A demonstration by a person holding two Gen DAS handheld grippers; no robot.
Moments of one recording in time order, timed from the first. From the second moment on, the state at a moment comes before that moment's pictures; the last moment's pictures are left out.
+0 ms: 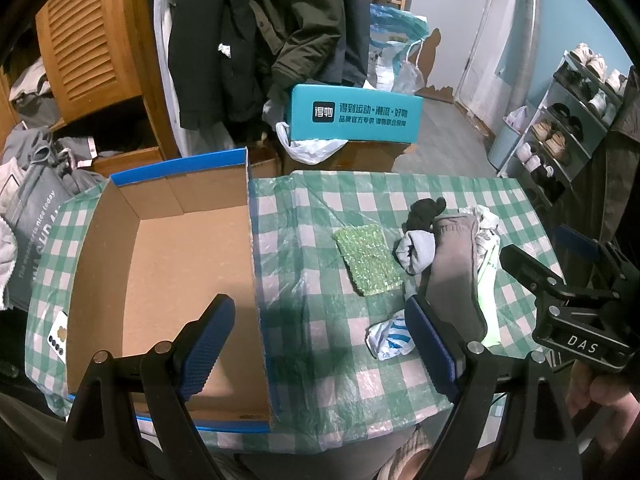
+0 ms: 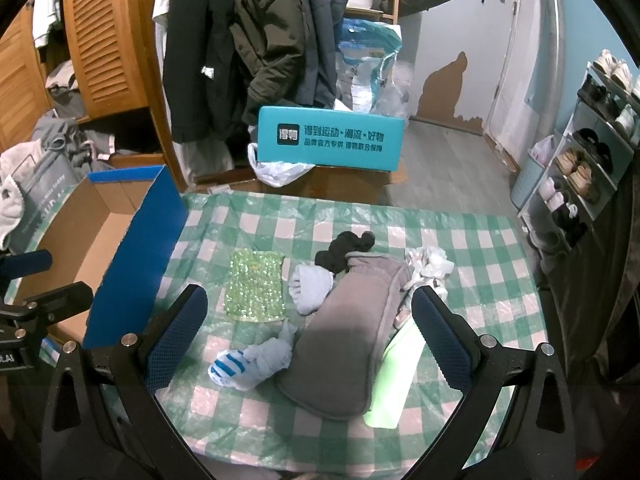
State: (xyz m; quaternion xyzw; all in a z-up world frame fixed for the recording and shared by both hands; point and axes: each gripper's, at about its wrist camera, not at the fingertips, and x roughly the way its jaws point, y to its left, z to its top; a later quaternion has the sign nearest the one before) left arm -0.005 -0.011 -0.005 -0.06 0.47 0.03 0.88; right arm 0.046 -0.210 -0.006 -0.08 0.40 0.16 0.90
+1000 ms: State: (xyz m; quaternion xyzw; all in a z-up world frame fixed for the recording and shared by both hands) left arm -0.006 -0.022 -0.013 -0.06 0.48 0.02 0.88; right arm 0.048 -0.225 -0.006 -0.07 0.40 0.15 0.90
